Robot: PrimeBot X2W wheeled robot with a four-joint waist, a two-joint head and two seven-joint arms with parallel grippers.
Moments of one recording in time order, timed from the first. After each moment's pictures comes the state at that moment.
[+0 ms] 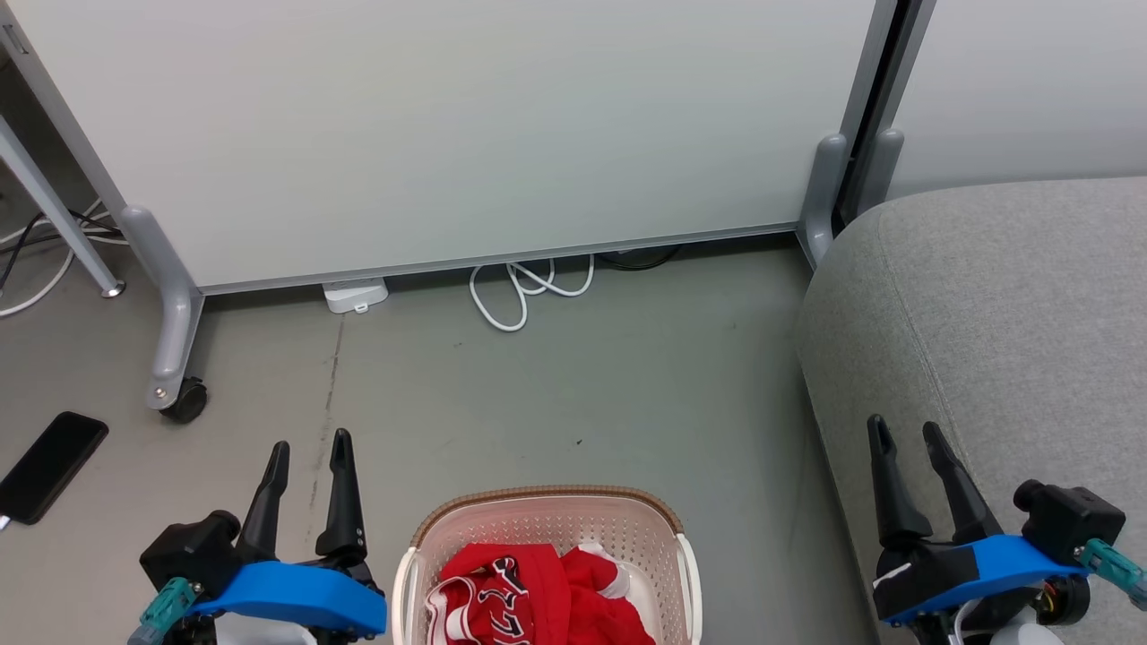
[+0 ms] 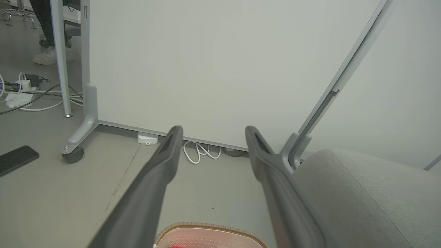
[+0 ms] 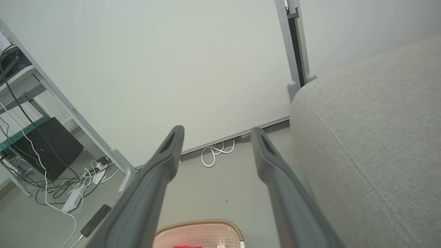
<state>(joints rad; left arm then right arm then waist) -0.04 0.08 -0.09 0.24 -0.45 -0.08 -0.17 -0.09 -0.04 -0.01 0.28 0.43 0.13 -0.17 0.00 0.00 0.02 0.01</state>
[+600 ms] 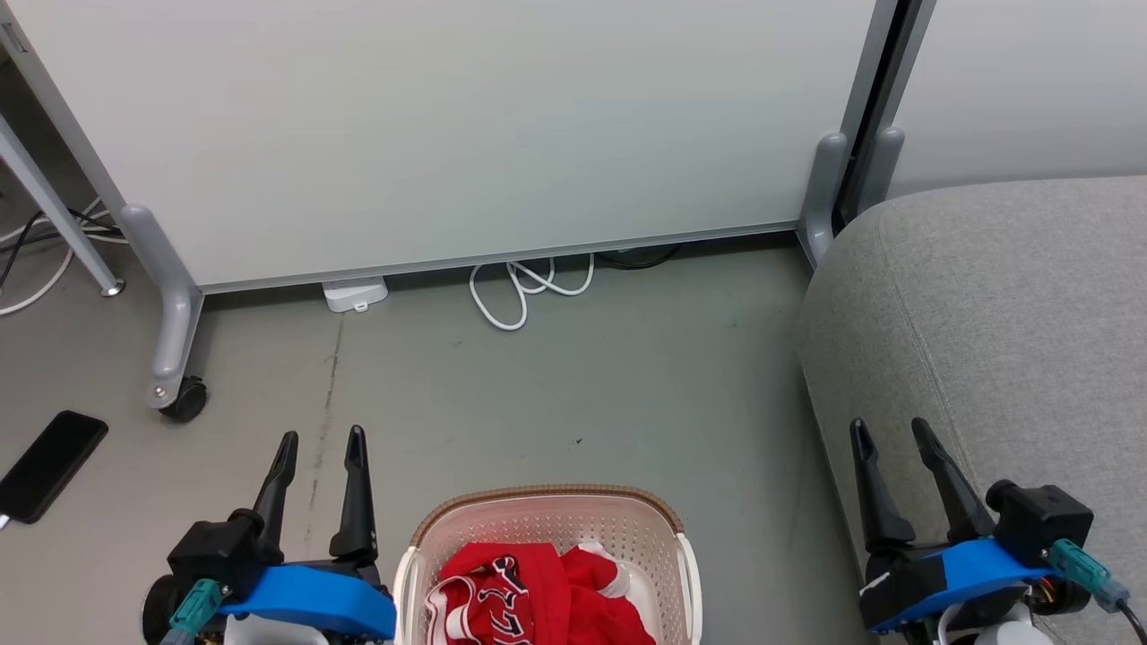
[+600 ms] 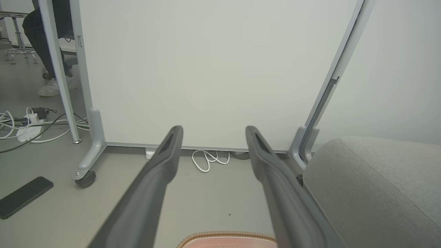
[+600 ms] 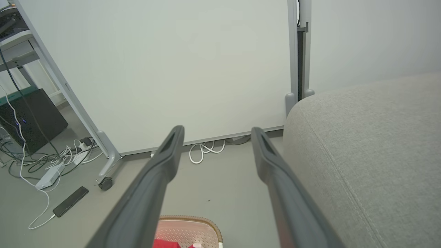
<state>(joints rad) -0.04 0.09 -0.10 0.24 -0.30 -0.08 -0.21 -0.09 -0.04 0.00 0.29 0.26 0.13 -0.20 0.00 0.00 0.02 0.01</state>
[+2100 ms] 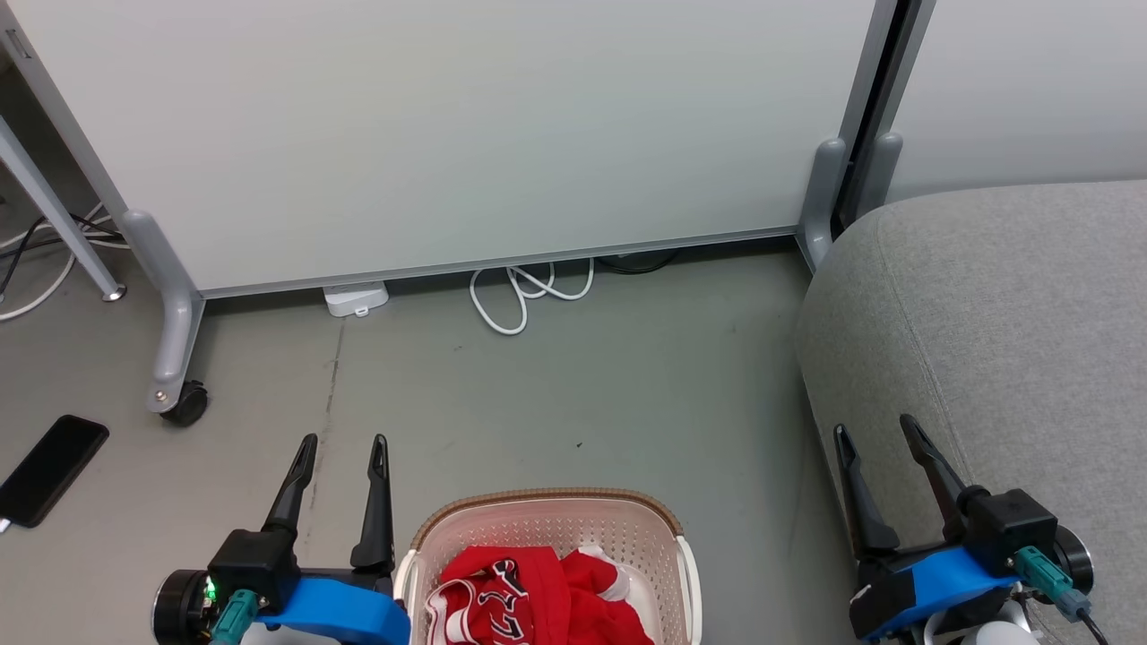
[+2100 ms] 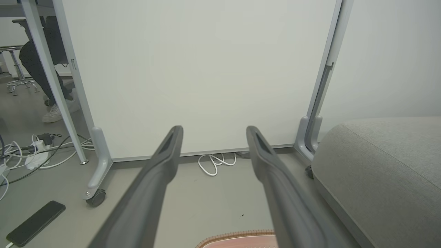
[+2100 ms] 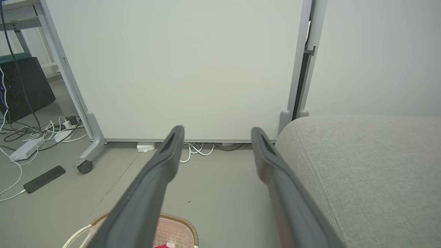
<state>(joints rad) -0.04 0.06 -0.09 0.28 -0.13 -0.10 -0.26 -0.10 -0.05 0.01 0.30 0.07 0.13 -0.26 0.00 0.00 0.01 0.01</state>
